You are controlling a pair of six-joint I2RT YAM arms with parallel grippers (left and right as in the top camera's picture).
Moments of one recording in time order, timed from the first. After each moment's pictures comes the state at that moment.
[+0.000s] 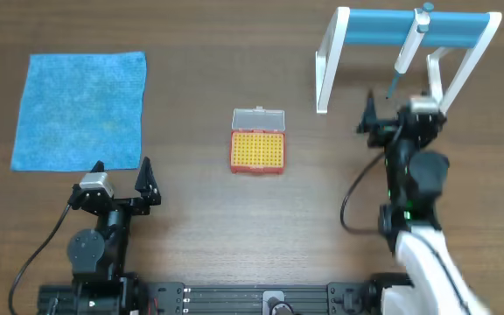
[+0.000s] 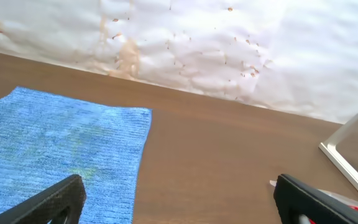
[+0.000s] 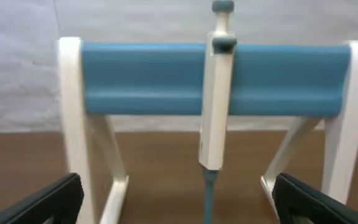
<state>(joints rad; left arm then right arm) 0.07 0.01 0.01 -0.07 0.07 -0.23 -0.04 1.10 0.34 0.73 0.00 -0.01</state>
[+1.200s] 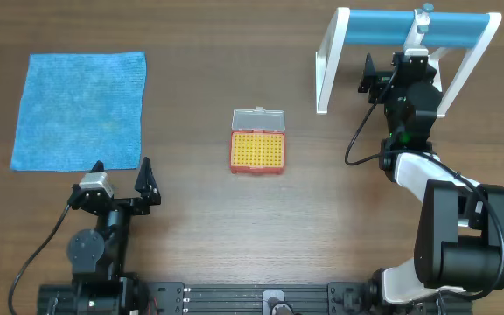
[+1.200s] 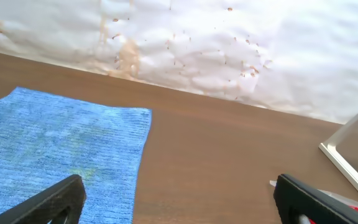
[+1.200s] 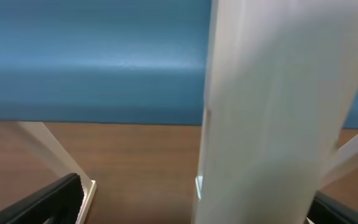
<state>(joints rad) 0.07 0.01 0.01 -0.07 0.07 -0.23 -0.11 1.71 0.70 0.83 -0.08 -0.03</state>
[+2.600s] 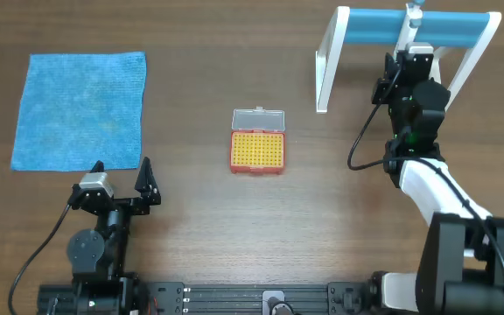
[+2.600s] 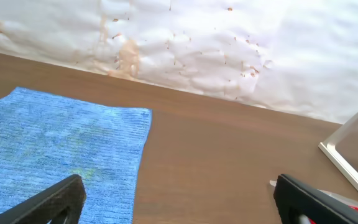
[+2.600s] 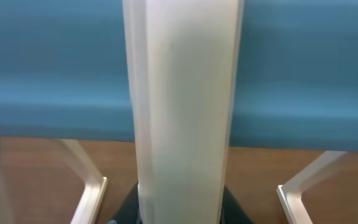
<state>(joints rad) 0.07 0.01 0.01 -0.07 0.07 -0.23 -0.10 1.55 0.71 0.66 -0.09 -0.04</state>
